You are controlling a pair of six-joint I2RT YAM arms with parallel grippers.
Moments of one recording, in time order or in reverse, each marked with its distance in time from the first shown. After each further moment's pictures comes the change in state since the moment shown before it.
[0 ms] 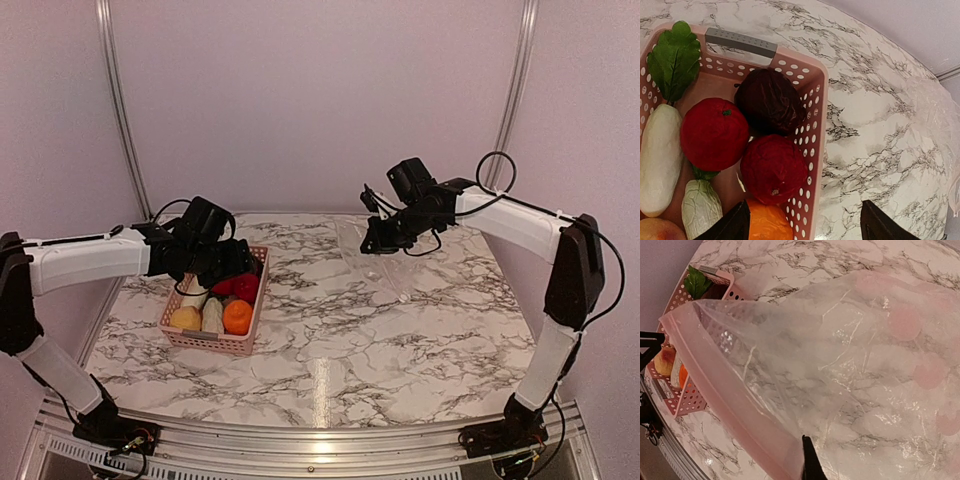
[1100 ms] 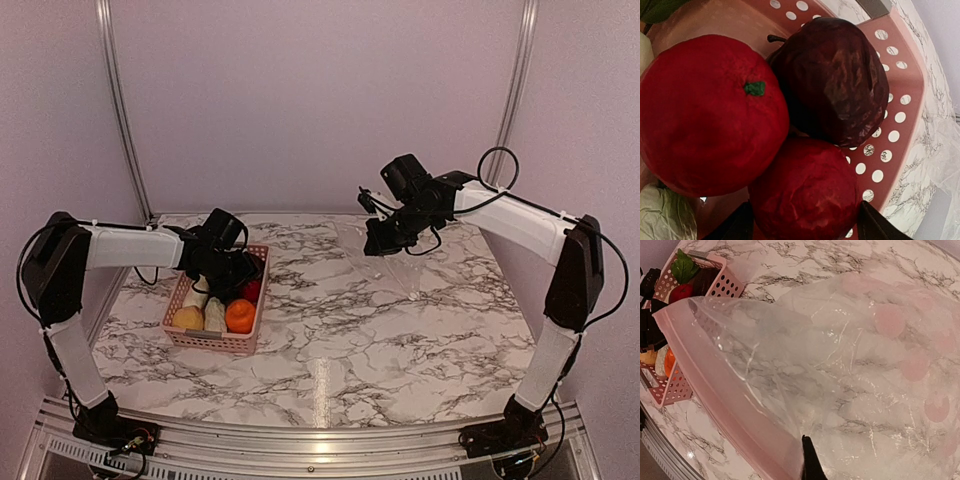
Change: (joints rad) left arm 0.087 0.262 0.072 0.011 0.153 -0.355; right arm 0.043 -0.004 0.064 -0.130 0.117 -0.055
